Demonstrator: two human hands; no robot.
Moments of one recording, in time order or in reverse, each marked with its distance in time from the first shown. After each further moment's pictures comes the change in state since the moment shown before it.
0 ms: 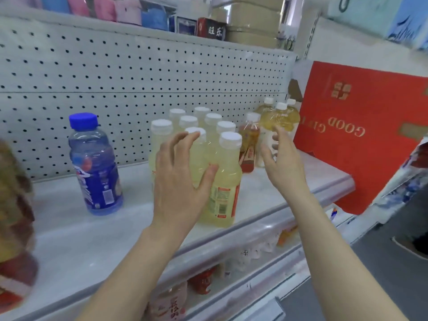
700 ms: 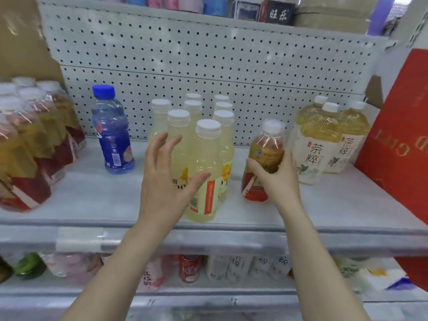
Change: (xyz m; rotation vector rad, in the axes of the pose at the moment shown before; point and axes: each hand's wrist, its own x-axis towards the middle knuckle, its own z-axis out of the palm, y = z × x) left_hand -0.036 0.035 0.056 0.255 0.156 -0.324; right_hand 0.028 0.077 0.053 0.558 -0.349 0.137
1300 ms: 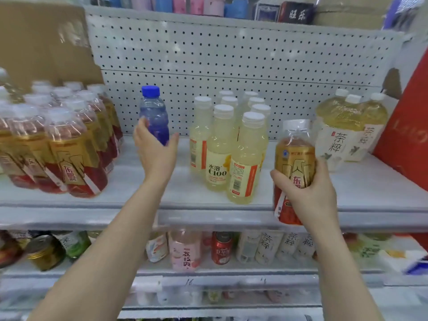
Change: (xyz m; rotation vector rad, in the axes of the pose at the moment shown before) left_hand 0.065 -0.102 -0.052 -0.116 0.237 -0.356; right_hand -0.114 -0.065 -0.005 0.049 0.060 0.047
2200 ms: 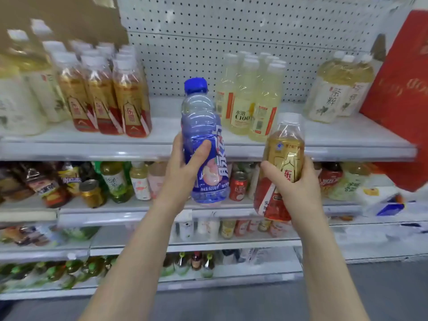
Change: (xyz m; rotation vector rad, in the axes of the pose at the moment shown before) left_hand -0.172 0.032 -0.191 -0.619 -0.595 -0.234; right_hand -0.201 -0.050 0.021 0.164 -0.063 0.180
